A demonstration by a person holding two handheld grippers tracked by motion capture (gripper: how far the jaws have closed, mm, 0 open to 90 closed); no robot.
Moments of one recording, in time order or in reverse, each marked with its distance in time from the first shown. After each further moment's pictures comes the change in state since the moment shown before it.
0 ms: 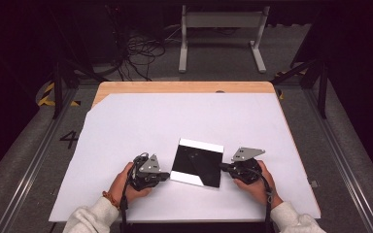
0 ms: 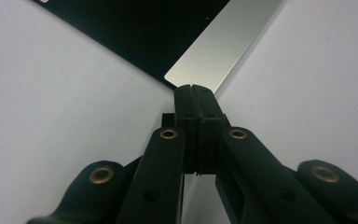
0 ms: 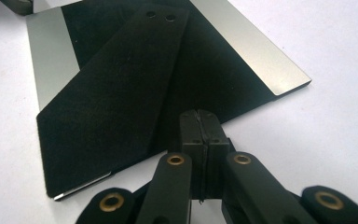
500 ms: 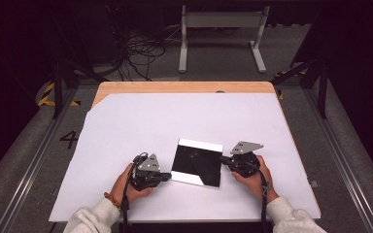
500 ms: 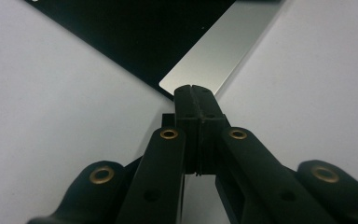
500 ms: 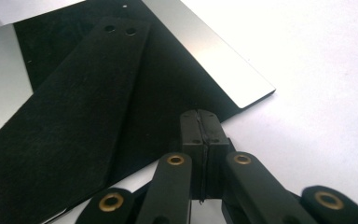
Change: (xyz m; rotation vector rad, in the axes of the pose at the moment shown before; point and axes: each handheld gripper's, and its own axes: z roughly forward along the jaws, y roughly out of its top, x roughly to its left) left arm 0.000 -0.002 0.003 -0.040 -0.028 -0.068; right arm -0.015 0.008 0.010 -0.009 -0.062 0.036
